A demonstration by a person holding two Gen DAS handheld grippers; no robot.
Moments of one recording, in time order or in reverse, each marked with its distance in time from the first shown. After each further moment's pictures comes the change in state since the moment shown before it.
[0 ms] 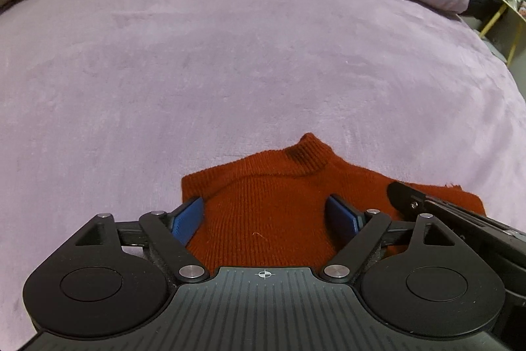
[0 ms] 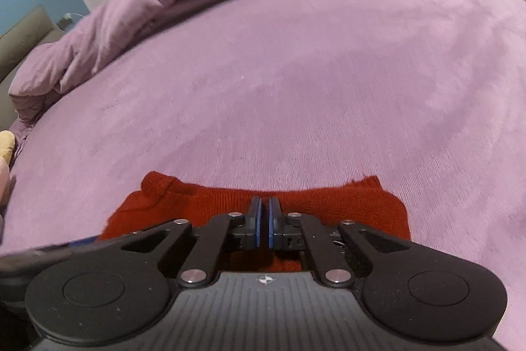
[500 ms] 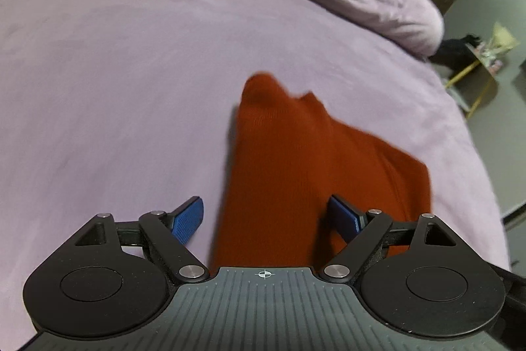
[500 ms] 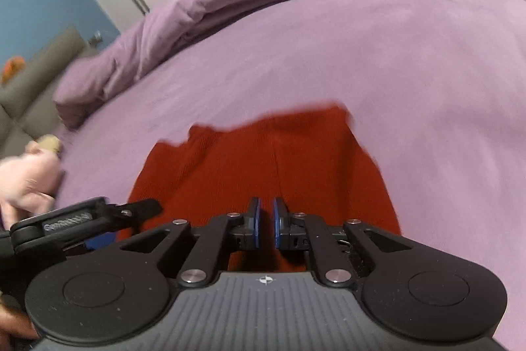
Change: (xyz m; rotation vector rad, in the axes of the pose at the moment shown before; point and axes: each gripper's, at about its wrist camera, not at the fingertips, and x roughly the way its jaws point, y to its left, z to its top) left arm -0.118 0.066 -0.103 -0.185 -0.057 -0.186; right arm -0.128 -0.027 -0.076 0.108 -0.019 0.149
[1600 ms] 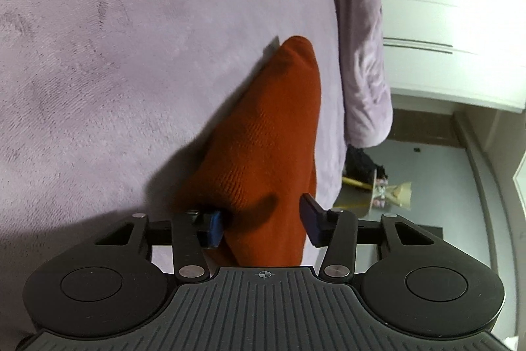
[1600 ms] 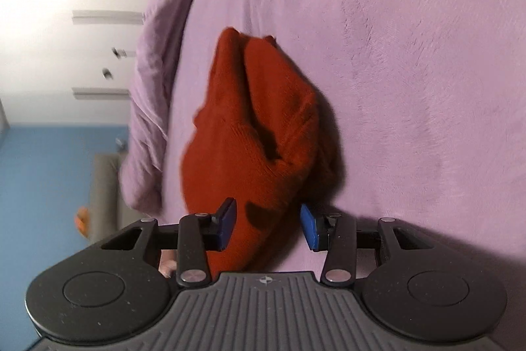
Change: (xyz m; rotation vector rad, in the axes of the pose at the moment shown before) left arm -0.001 0.089 -0.078 -0.864 0.062 -0.516; right arm -0.042 -0.080 -0.087 0.781 0.090 0.297
